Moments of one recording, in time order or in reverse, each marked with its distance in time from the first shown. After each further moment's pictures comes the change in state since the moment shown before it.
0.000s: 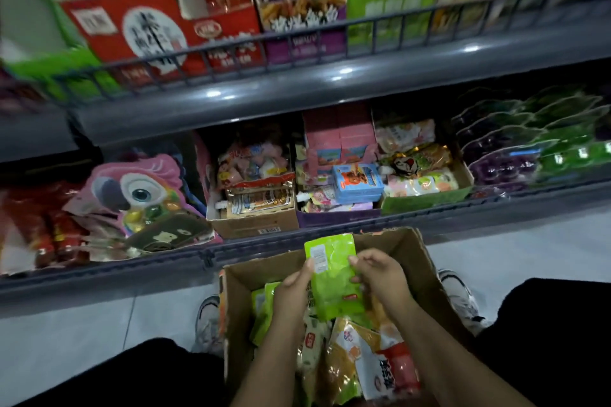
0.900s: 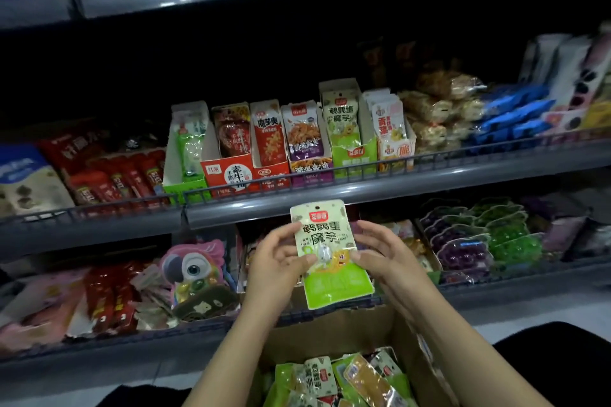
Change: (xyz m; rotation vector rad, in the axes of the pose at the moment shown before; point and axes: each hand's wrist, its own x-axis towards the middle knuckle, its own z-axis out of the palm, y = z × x) left_hand -0.200 0.170 -0.018 0.132 -0.133 0.846; right_hand -0.143 -0.201 -0.038 0.276 -0.279 -0.440
